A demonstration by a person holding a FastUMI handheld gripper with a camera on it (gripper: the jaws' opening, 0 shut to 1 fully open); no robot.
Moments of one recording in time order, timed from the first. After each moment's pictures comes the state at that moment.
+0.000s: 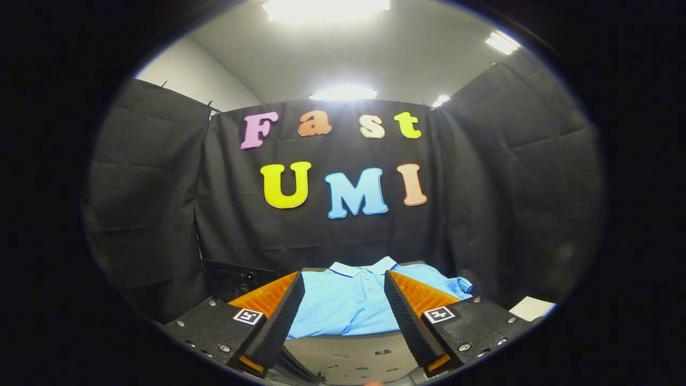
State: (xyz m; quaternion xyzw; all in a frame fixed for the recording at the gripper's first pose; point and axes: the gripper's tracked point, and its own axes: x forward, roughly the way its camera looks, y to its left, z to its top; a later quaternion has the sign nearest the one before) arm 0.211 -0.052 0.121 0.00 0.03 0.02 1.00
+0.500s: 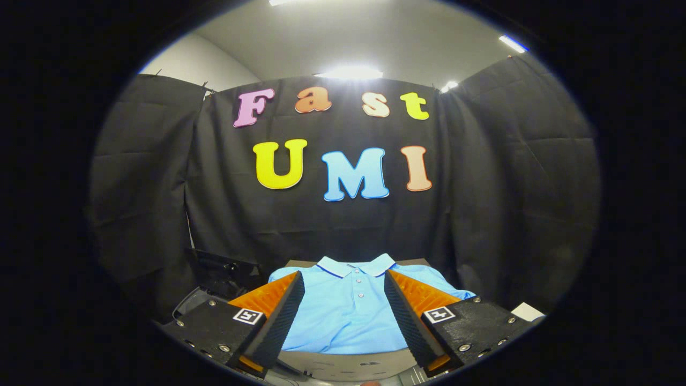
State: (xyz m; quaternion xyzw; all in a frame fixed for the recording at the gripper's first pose) arm 0.287 -0.072 0.100 -0.01 0.10 0.02 0.99
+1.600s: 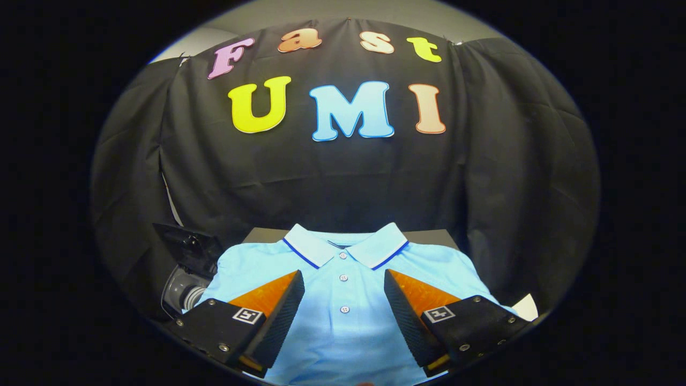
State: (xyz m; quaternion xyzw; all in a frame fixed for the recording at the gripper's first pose) arm 0.406 -0.088 0.015 0.00 0.27 0.03 0.96
